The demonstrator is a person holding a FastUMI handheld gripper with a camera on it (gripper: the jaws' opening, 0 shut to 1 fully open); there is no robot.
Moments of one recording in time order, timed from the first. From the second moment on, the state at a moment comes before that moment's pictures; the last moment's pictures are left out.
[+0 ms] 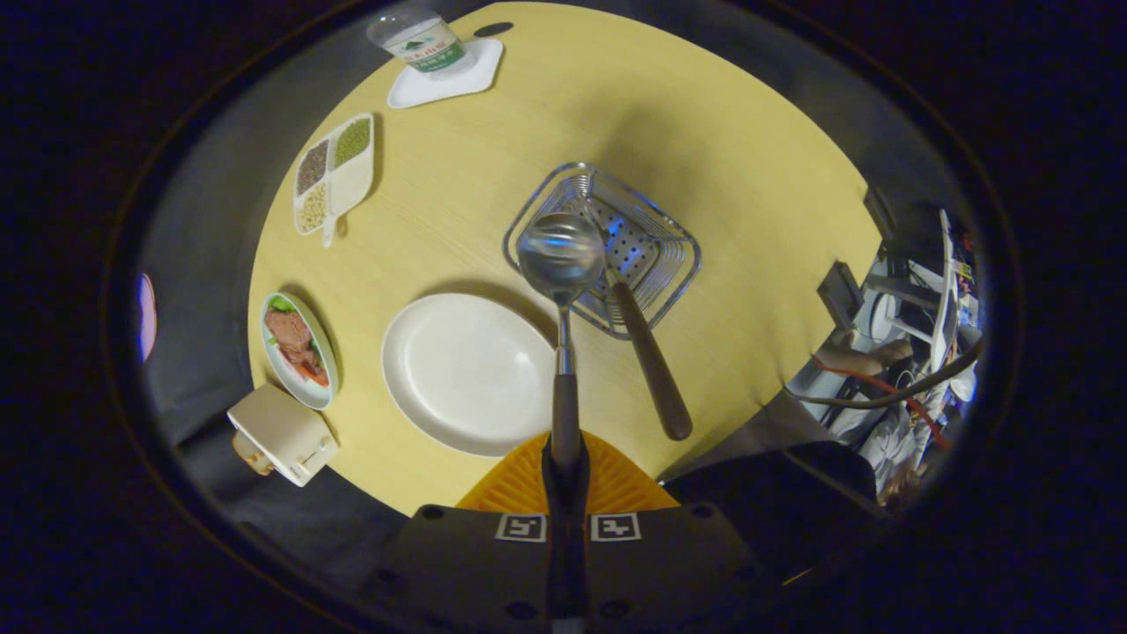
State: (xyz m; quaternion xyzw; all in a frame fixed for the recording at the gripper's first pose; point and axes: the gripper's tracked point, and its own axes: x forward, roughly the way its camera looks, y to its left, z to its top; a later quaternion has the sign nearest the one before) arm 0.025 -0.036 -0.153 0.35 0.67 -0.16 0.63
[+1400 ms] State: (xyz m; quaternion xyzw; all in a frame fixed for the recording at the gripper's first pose) arm 0.014 -0.035 -0.117 0.27 0.64 -0.15 0.70
